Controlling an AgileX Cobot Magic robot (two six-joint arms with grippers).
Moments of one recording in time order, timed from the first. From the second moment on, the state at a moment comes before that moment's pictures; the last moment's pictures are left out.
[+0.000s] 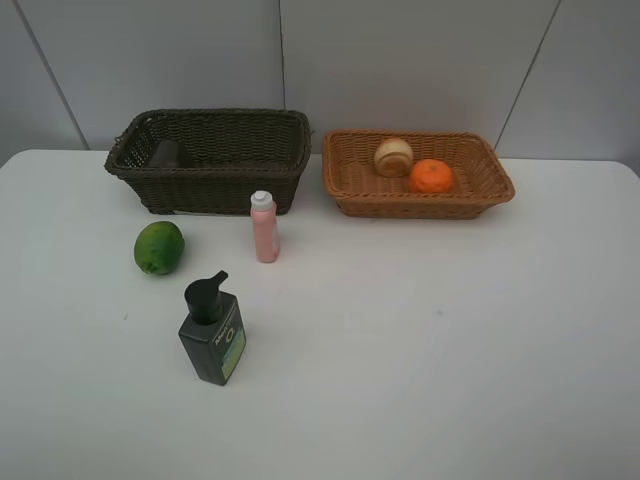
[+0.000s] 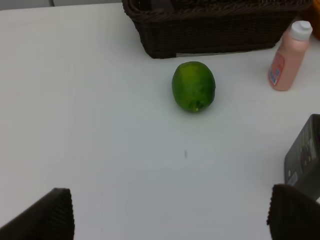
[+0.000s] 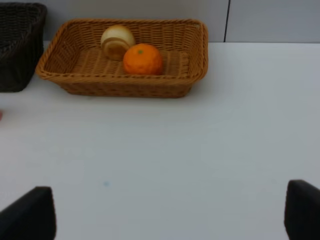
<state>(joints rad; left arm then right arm) -0.08 -0.01 -0.50 0.02 1.06 -0.03 0.03 0.00 -0.53 0.03 1.06 -0.01</state>
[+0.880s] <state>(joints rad) -0.08 -0.01 -0.50 0.02 1.06 -0.03 0.03 0.00 -0.52 0.01 1.06 0.01</state>
